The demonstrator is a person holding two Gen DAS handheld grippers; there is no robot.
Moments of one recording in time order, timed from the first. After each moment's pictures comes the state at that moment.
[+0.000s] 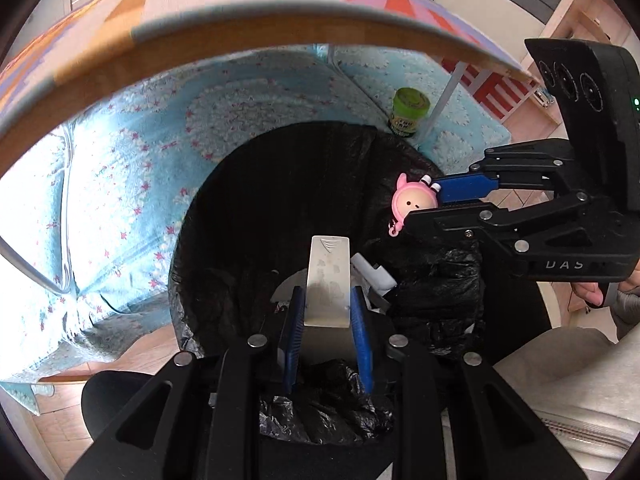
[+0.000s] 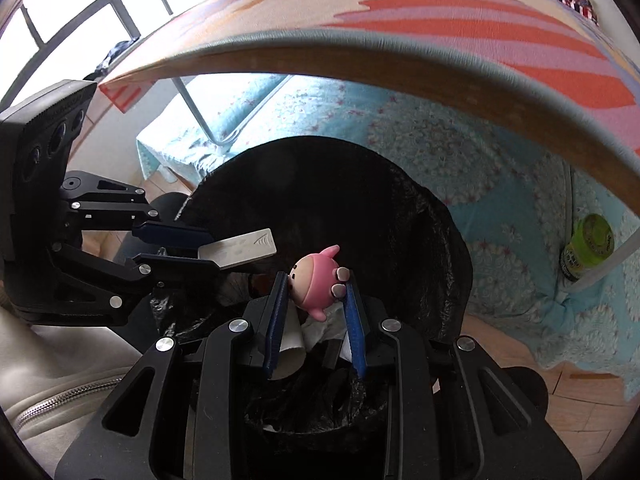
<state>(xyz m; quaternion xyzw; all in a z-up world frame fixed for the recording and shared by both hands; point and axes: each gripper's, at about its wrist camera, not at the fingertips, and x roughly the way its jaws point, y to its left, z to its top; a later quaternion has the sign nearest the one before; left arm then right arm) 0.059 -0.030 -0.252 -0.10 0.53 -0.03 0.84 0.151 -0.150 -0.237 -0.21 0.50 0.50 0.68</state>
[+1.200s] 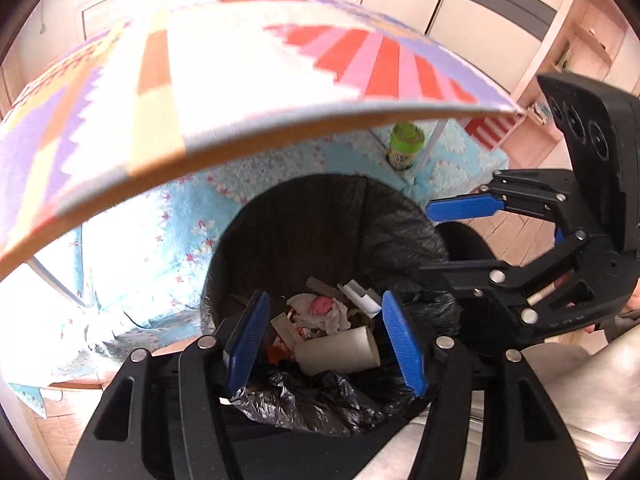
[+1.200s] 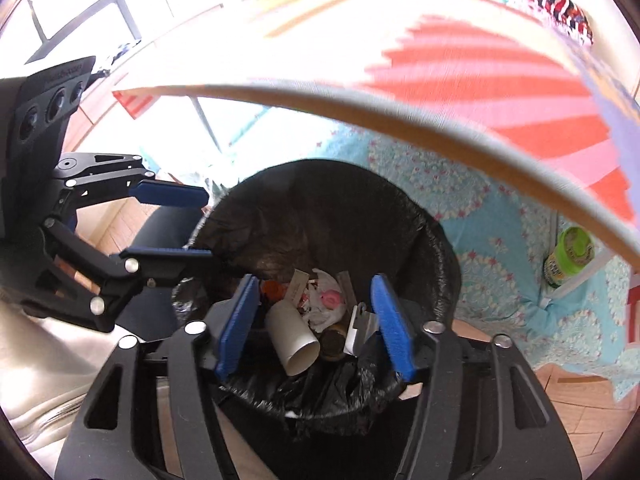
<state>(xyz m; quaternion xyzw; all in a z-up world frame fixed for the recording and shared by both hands) 0.039 -0.025 -0.196 -0.10 0.49 -0.01 0.87 0.136 -0.157 -0.196 -0.22 0.47 0.50 0.70</state>
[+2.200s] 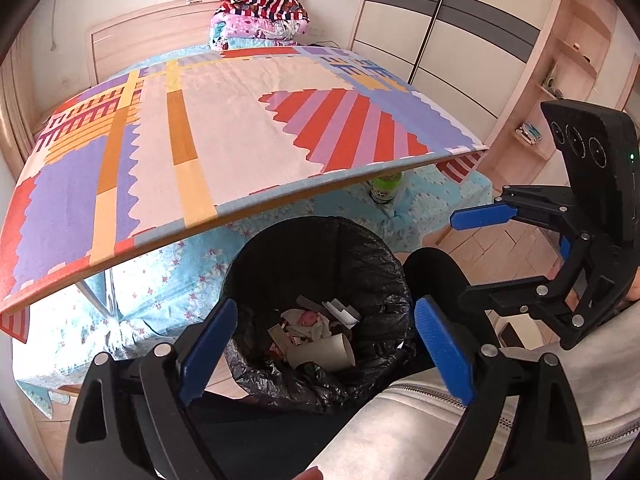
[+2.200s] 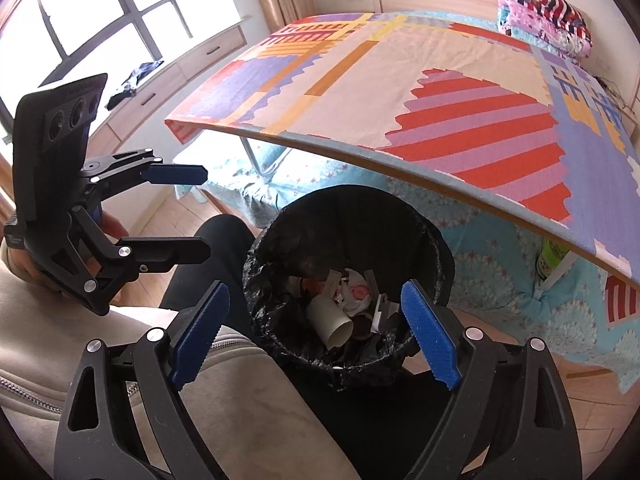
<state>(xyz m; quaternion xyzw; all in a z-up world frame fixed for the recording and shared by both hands) 0.004 -0.040 -0.125 -0.10 0.44 -0.01 0.89 0.110 -0.192 -0.122 -0.18 0.46 0.52 0.69</state>
